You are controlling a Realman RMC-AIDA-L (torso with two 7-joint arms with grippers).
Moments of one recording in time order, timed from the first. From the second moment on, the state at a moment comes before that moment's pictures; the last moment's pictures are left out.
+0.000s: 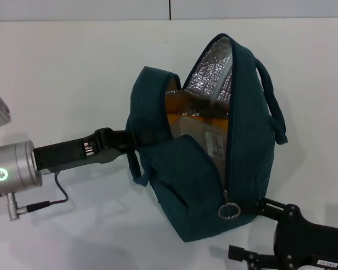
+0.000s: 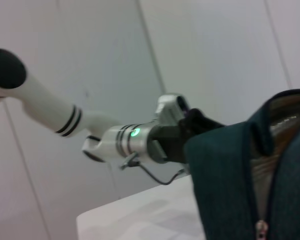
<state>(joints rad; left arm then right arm) -0.48 -2.05 0.67 0.35 1.85 1.69 -2.03 0.31 2.02 -1.58 -0.25 -1.11 -1.60 0.78</state>
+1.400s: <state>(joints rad) -0.48 -2.05 0.67 0.35 1.85 1.69 -2.02 0.34 2.02 -1.61 -0.27 -1.07 -1.54 0.83</state>
